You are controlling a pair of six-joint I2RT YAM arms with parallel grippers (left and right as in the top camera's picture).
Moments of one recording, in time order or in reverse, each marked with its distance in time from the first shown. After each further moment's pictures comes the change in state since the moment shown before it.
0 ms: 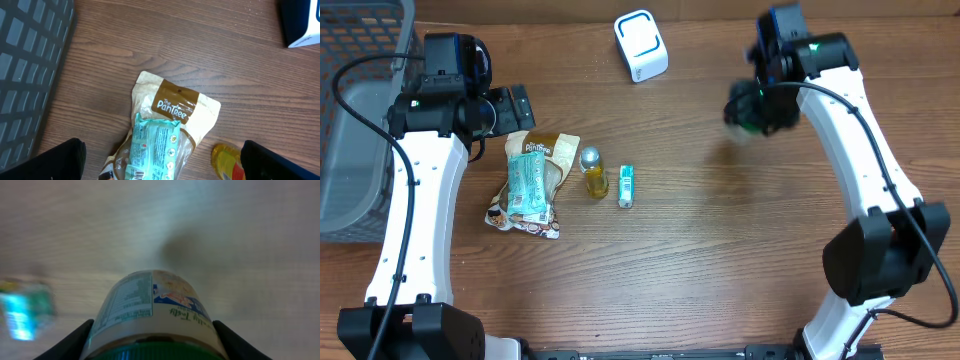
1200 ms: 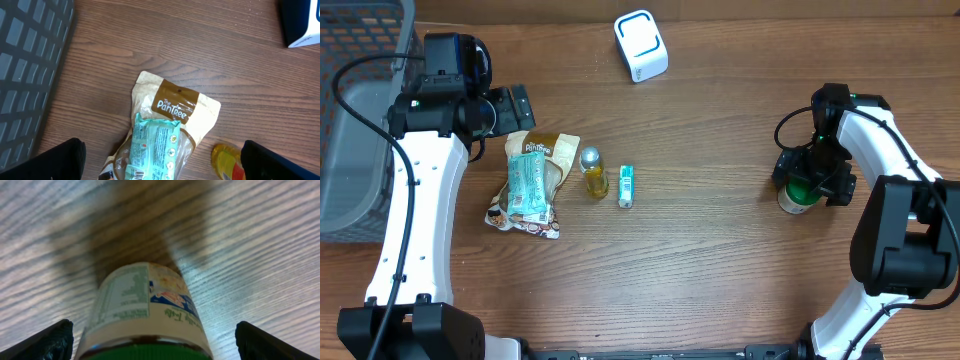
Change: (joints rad) left arm 0.000 0.000 0.000 0.000 0.000 0.000; right arm -0.267 0.017 -0.438 0.128 0.128 0.142
